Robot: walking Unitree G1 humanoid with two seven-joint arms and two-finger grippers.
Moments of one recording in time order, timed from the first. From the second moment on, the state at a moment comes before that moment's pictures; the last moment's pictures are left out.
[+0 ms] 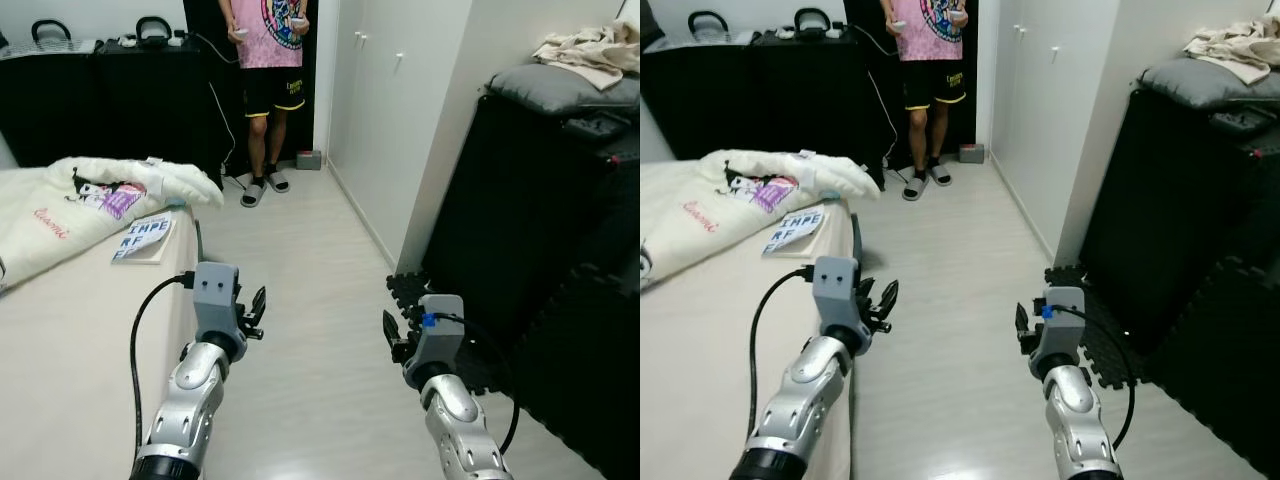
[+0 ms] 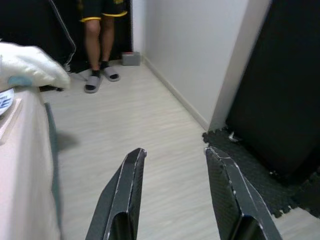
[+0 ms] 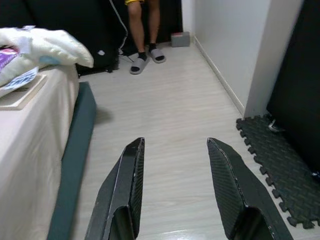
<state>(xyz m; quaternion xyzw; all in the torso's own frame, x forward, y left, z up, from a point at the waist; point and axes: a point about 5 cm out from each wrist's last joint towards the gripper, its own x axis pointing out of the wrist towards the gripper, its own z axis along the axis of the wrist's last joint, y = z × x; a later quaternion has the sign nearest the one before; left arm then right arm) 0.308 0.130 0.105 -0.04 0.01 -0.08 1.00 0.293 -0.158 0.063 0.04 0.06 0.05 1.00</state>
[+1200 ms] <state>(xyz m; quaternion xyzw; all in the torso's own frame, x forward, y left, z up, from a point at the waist) 0.310 0.121 0.109 -0.04 0.00 -0.09 0.99 0.292 -0.162 0.060 0.03 0.07 0.04 1.00</state>
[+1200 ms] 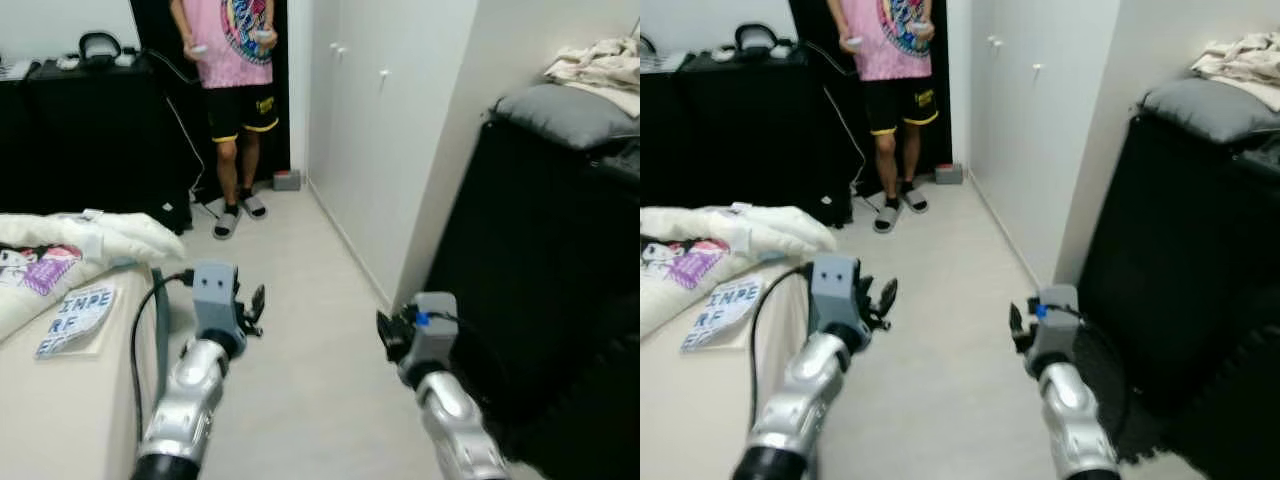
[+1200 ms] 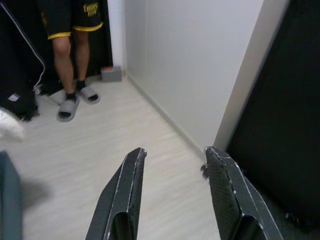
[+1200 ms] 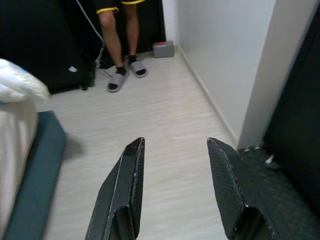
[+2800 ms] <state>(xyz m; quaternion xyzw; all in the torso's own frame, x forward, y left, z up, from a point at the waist) 0.305 0.126 0.103 -0.04 0.02 -0.09 1.00 0.287 -0.158 0.055 0.03 0.08 0.06 0.99</state>
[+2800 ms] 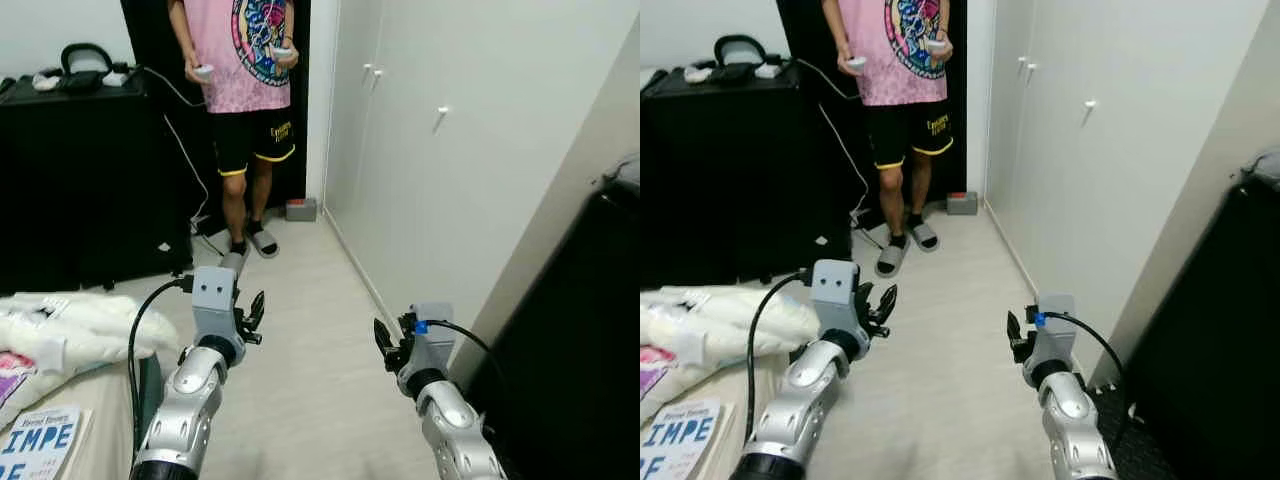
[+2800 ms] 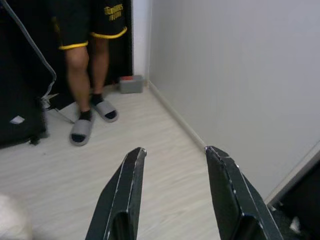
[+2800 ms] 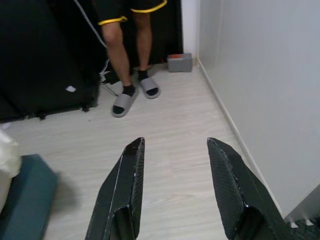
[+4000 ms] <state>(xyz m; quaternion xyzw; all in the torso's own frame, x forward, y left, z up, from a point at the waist) 0.308 0.133 0.103 -0.03 0.02 -0.07 1.00 0.291 -0.156 0.061 0.01 0.07 0.08 0.99</state>
